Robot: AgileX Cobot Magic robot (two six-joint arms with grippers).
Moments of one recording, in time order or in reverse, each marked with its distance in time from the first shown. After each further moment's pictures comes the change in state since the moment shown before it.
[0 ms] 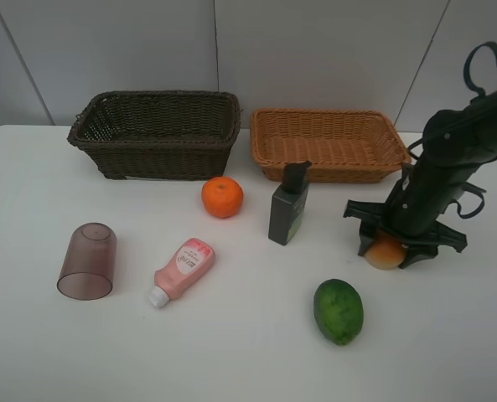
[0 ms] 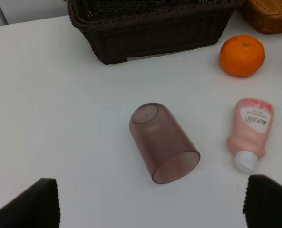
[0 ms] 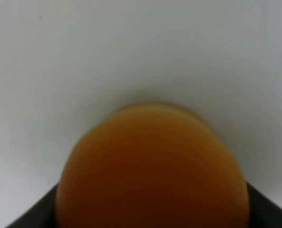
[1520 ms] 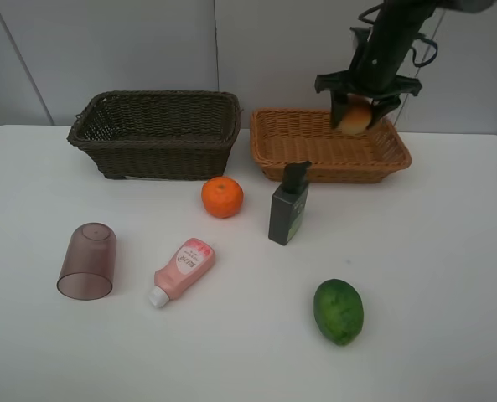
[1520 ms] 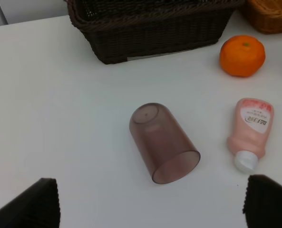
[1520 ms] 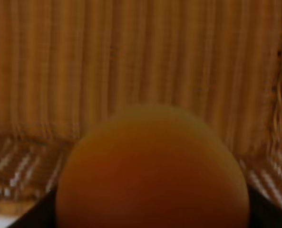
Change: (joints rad) left arm 0.000 0.000 0.000 0.000 0.000 0.000; right arm 0.000 0.358 -1.145 -0.026 0.611 -0.424
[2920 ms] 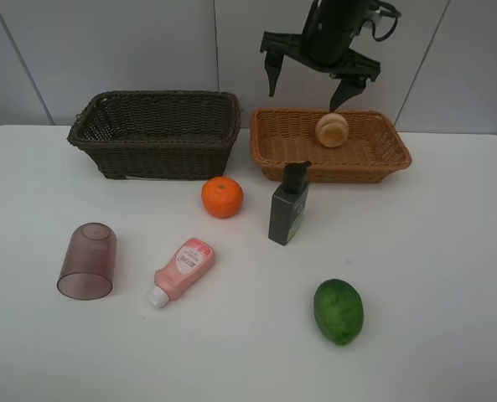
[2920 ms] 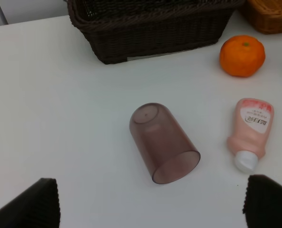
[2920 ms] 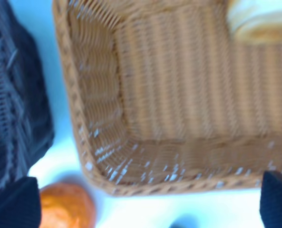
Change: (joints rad) left arm 0.000 0.000 0.000 0.000 0.000 0.000; right arm 0.205 -0.097 -0.011 -0.029 0.002 0.442
